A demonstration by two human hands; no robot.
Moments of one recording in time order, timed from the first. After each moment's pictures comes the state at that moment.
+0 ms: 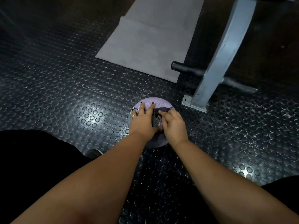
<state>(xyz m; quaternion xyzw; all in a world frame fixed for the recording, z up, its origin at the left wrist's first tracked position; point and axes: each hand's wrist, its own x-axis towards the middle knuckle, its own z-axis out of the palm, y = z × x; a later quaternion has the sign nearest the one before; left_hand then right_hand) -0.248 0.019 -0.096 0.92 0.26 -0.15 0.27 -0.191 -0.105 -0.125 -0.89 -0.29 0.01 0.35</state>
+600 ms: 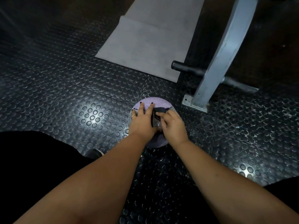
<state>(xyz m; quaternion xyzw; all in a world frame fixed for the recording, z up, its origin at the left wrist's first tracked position) -0.251 0.021 -0.098 0.91 0.26 -0.15 0.28 -0.191 -0.103 -0.122 -0.88 -0.33 0.01 0.35</state>
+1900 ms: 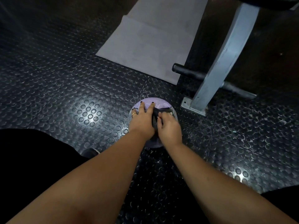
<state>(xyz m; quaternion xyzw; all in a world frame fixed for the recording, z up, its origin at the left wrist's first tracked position) -0.240 0.025 -0.095 0.92 0.25 -0.17 0.26 -0.199 -0.087 -0.123 -0.91 -0.26 0.01 0.32</state>
